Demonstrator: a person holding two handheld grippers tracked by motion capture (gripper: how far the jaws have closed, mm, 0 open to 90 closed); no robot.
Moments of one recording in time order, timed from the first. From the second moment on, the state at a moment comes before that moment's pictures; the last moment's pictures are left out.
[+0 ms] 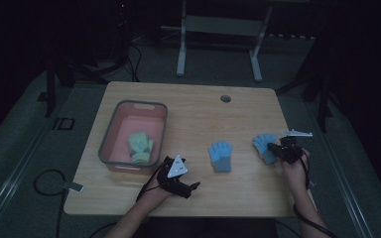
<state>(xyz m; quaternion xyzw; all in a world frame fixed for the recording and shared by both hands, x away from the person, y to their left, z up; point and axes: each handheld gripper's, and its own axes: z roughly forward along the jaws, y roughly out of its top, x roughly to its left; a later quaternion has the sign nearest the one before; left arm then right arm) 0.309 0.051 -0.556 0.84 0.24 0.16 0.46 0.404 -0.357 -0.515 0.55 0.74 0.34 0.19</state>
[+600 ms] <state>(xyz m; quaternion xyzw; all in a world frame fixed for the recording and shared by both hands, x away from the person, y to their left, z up) 0.309 0.051 -0.555 0.84 0.23 0.17 0.46 0.360 -0.300 -0.503 0.63 0.67 0.33 0.24</state>
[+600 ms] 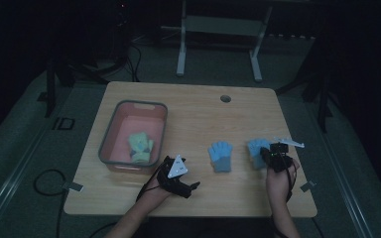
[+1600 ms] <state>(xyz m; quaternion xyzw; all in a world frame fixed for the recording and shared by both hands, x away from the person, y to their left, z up) 0.308 0.051 -0.555 0.84 0.23 0.17 0.46 0.368 -0.310 -0.523 0.57 0.73 0.32 0.20</state>
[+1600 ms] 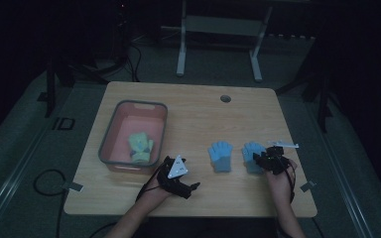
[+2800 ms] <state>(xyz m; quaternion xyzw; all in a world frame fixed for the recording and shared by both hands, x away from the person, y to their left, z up) 0.307 0.052 -0.556 0.85 0.23 0.16 0.45 0.387 -0.340 -0.544 0.42 0.83 0.34 0.15</state>
